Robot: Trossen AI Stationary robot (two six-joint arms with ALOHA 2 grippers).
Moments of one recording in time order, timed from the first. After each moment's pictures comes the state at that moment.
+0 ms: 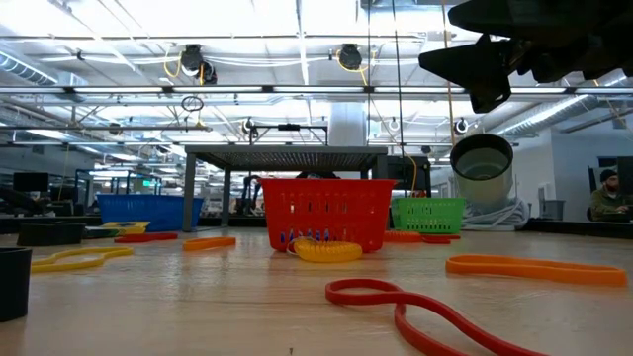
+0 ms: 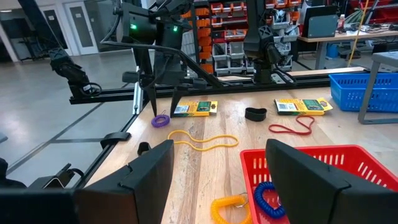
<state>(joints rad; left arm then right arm) -0.93 1.67 0.93 -0.48 -0.03 -1.19 0.55 1.52 0.39 1.09 0.45 0.16</state>
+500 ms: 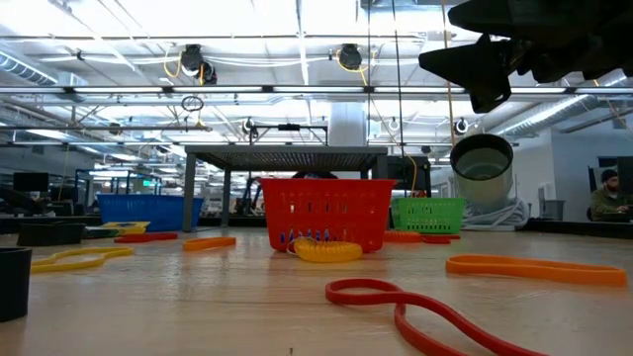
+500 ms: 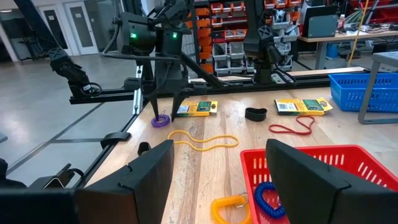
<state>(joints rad) -0.93 1.72 0.93 -0.48 0.00 -1.21 0.55 1.52 0.39 1.09 0.45 0.16</state>
